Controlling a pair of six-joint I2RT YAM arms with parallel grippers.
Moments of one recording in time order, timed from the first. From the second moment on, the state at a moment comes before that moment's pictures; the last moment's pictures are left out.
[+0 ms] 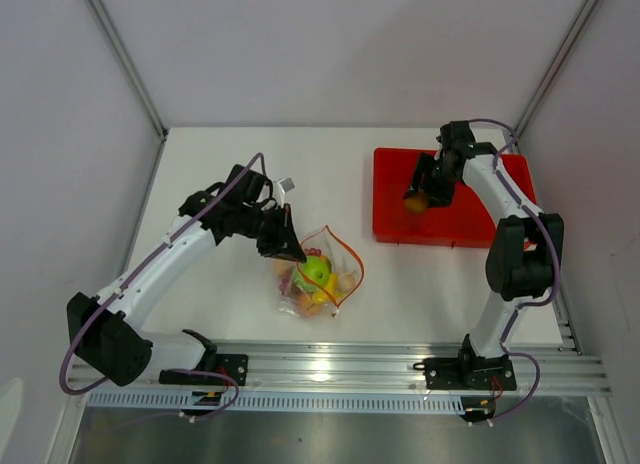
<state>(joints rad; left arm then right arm) -0.50 1.28 1.18 -0.90 0.58 -0.56 0.12 1.86 1.57 -0.84 -0.20 0.43</state>
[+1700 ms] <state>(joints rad) -0.50 1.49 1.44 -0.96 0.68 -0.63 0.61 1.53 1.35 -0.63 -0.75 0.14</state>
